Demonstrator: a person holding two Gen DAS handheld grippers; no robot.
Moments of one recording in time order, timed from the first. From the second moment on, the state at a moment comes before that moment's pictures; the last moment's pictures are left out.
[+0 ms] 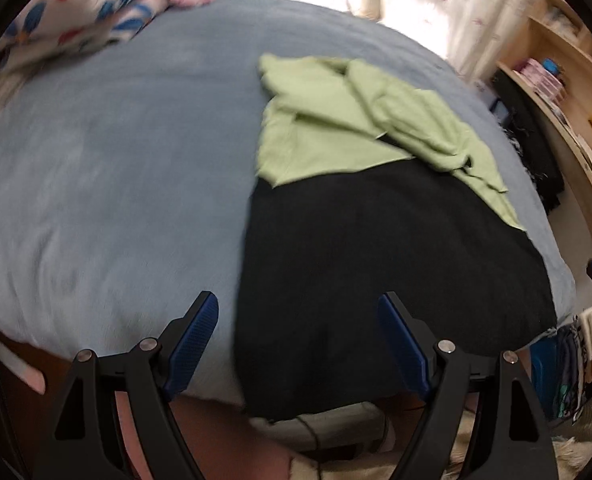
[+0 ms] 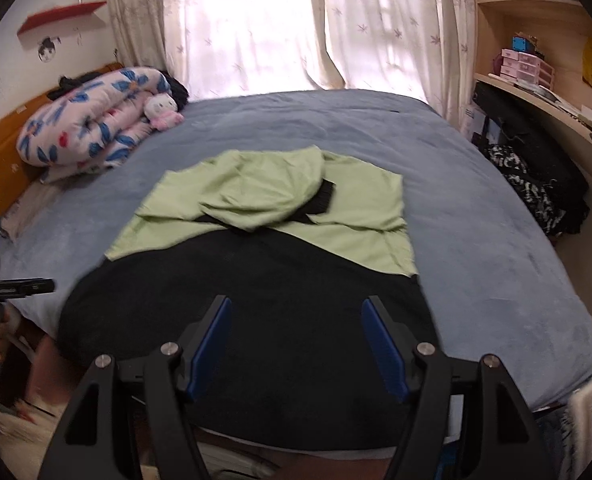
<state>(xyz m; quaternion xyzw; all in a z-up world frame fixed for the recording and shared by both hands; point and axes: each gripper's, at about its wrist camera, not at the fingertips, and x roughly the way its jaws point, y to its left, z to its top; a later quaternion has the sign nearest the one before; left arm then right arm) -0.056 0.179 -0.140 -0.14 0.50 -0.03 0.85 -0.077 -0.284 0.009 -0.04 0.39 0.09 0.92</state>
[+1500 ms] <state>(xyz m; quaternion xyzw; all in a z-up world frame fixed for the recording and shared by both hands) -0.032 0.175 -0.163 -0.31 0.53 -0.13 0.78 -0.061 -0.389 -0.043 0.11 0.43 0.10 0.89</state>
